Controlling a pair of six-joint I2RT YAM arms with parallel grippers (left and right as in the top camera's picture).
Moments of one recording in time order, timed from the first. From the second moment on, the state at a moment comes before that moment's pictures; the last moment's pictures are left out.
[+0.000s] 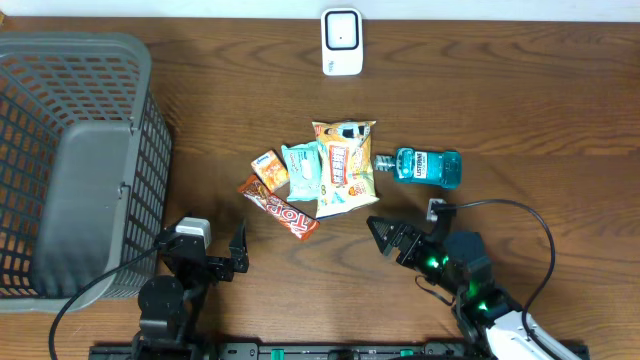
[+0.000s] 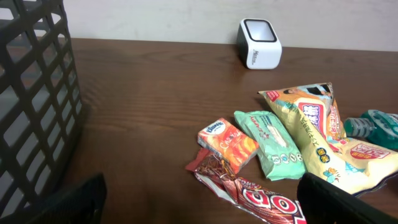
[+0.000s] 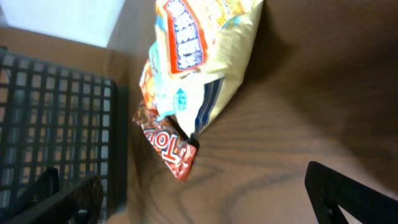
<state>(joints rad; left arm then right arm) -0.10 0.01 0.11 -0.35 0.10 -0.09 0.45 1.02 0.09 0.46 -0.32 1.03</state>
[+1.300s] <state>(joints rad) -0.10 0.01 0.11 -0.34 0.10 -0.09 0.42 1.83 1.20 -0.54 0.05 -0.47</state>
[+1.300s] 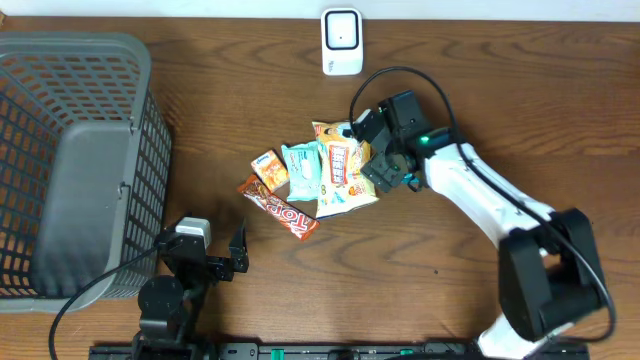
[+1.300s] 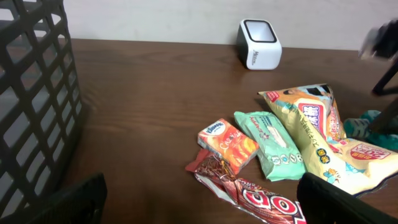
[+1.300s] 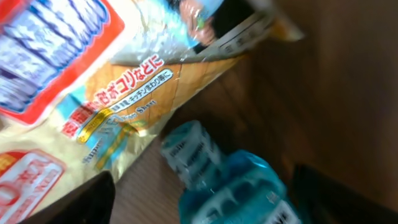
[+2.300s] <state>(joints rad) -0.10 0.01 0.11 -0.34 0.10 -0.09 0.43 1.98 1.25 -0.55 0.15 -0.48</state>
